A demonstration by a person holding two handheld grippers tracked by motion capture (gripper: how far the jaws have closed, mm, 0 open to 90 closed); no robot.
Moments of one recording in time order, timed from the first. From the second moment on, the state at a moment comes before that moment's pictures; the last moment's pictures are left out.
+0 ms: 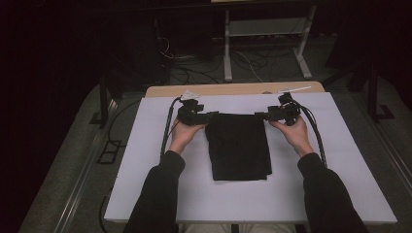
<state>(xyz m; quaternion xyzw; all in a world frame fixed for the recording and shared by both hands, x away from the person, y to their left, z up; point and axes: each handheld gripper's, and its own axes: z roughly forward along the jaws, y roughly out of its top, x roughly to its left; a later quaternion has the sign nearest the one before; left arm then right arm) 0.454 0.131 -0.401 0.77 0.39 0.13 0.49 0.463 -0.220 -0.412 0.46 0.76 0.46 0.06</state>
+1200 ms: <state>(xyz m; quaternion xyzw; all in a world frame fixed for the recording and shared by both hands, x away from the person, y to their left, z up) 0.394 0.144 -0.411 0.79 0.36 0.13 0.49 0.382 -0.262 -0.408 0.46 0.74 0.48 0.09</state>
